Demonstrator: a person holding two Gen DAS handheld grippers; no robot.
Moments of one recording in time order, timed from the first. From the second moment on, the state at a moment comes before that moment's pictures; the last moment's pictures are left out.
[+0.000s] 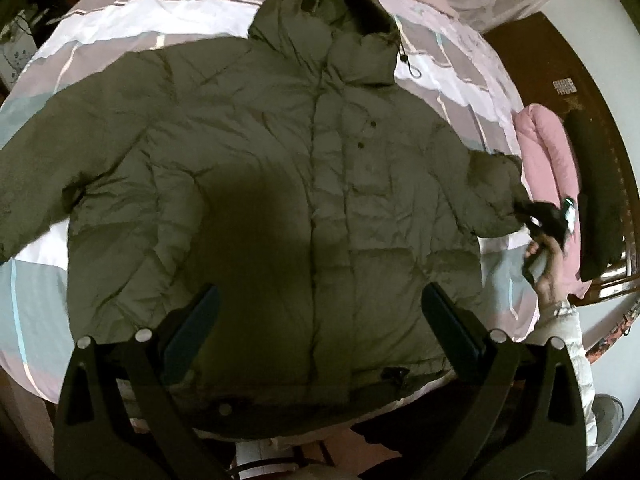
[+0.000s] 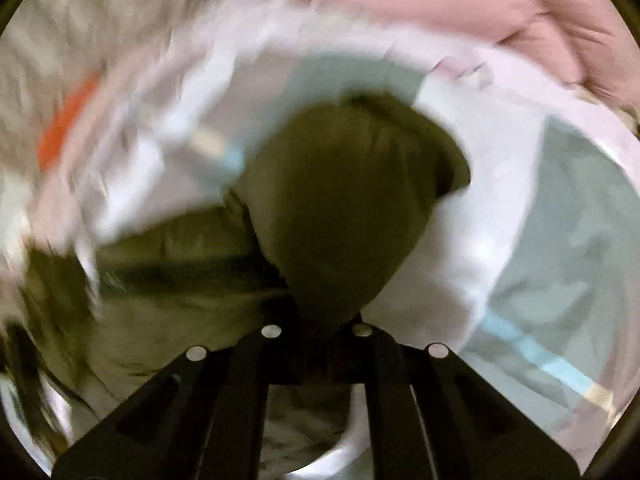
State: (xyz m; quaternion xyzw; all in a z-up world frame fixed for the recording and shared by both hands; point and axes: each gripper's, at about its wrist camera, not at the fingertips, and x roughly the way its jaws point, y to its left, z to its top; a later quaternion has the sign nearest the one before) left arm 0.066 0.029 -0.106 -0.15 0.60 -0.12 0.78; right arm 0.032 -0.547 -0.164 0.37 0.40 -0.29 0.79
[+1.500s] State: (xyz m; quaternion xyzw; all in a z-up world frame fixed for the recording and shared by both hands) left arm 0.166 -0.016 -0.251 -0.14 0.65 -0.14 0.73; right arm -0.003 -0.319 -0.147 0.47 0.54 -0.07 0.69
